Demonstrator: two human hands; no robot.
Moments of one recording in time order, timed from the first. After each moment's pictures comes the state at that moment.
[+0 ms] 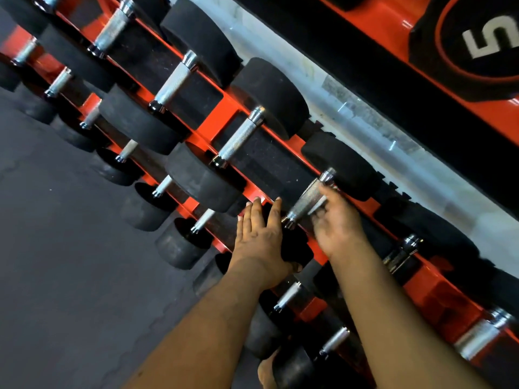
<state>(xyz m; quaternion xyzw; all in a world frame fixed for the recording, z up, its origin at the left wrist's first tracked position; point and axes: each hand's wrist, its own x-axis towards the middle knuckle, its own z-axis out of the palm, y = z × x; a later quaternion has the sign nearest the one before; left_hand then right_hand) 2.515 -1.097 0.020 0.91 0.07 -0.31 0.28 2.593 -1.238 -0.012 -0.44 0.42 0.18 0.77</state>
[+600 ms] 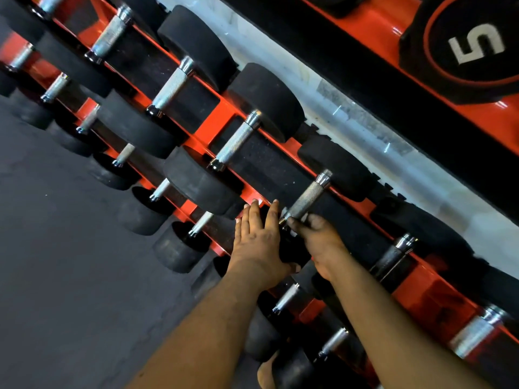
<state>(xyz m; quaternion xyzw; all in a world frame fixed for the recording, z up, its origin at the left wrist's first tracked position) 2.515 -1.097 0.022 0.91 0.07 -0.30 0.29 2.552 -1.236 -0.031 -0.66 0.28 0.33 0.62</state>
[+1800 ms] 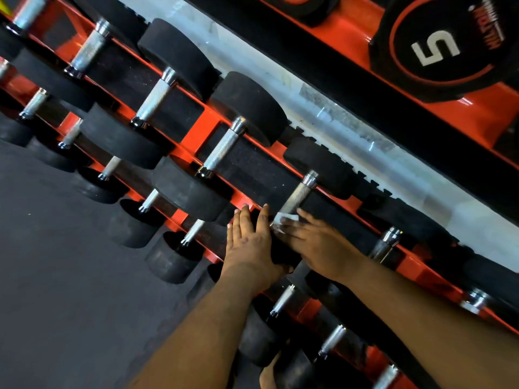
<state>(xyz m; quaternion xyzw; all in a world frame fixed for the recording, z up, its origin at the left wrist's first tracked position) 2.514 -1.095 0.020 0.91 0.06 -0.29 0.29 2.552 -1.284 -0.015 -0.87 -0.48 0.07 0.08</state>
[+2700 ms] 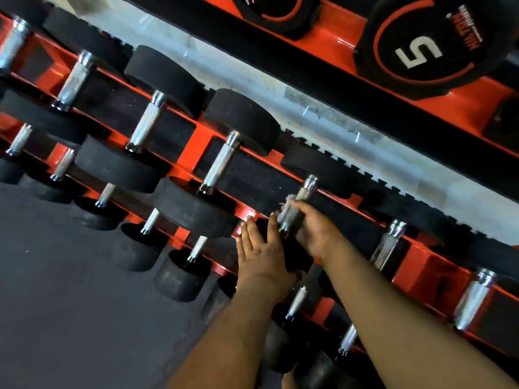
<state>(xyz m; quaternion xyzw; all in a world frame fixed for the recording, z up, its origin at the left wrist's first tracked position) 2.517 -1.094 0.024 0.91 0.04 -0.32 0.27 2.586 -1.215 -0.015 -0.44 0.43 0.24 0.75</state>
